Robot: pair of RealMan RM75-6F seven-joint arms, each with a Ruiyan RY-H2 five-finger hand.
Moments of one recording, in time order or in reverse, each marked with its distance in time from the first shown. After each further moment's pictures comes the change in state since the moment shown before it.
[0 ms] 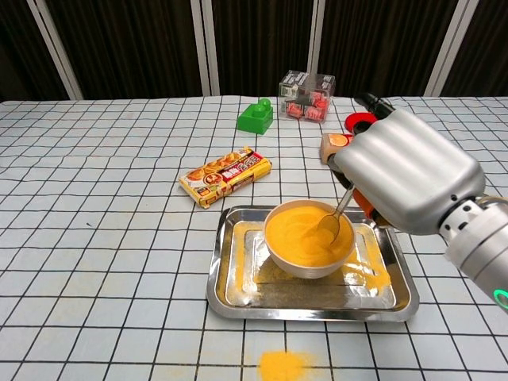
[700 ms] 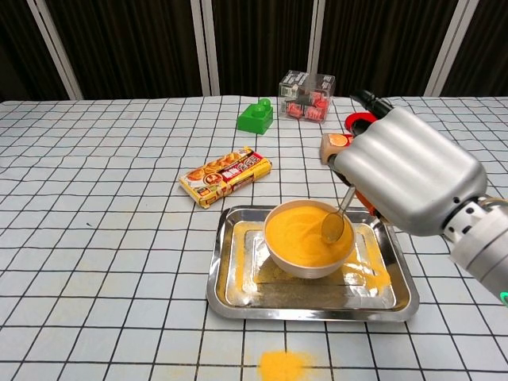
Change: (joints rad) left arm 0.000 -0.001 0.000 0.002 -0.001 -0.001 0.002; right arm 0.006 0.018 -0.016 0.041 -0.053 -0.012 -0.002
